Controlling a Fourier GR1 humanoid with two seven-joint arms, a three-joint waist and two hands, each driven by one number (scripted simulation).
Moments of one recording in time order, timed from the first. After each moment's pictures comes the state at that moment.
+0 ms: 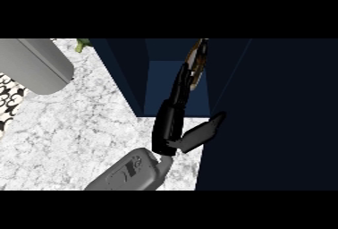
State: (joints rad) left arm -0.57 0.02 -0.71 -1.38 0.55 0.69 -0.31; right arm -0.62 -0.24 -0.04 -2.39 -0.23 -0.12 0.95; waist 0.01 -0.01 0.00
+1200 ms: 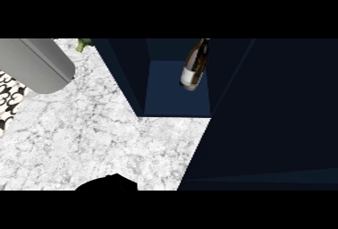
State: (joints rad) left arm 0.05 0.46 -0.81 -2.10 0.58 0.49 -0.38; right arm -0.64 -0.19 0.16 -2.40 -0.23 -0.09 0.96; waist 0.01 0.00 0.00
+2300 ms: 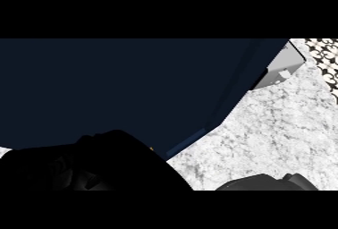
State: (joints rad) left arm 0.46 0.90 -0.17 -2.10 1.03 -0.14 -0.56; right arm -1.02 0.00 0.58 -1.98 -0.11 -0.32 0.86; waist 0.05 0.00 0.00
